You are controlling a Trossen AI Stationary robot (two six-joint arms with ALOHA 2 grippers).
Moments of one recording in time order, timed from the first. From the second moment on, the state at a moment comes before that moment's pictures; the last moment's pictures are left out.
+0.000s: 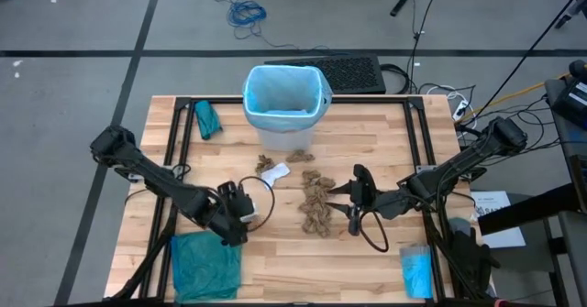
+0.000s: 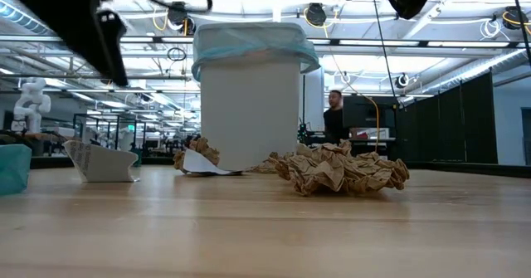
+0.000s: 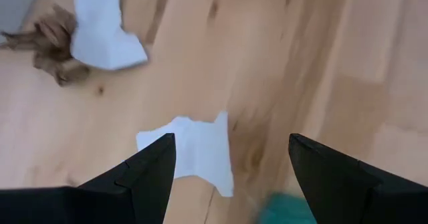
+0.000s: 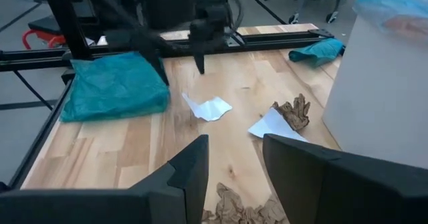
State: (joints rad) left arm -0.55 1.47 1.01 -0.81 -0.38 -0.75; right arm 0.50 1.24 0.77 0.05 0.62 0.29
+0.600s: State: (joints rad) left arm -0.54 1.66 1.01 -0.80 -0.37 -0.77; right arm 0.50 1.24 0.77 0.03 0.62 0.30
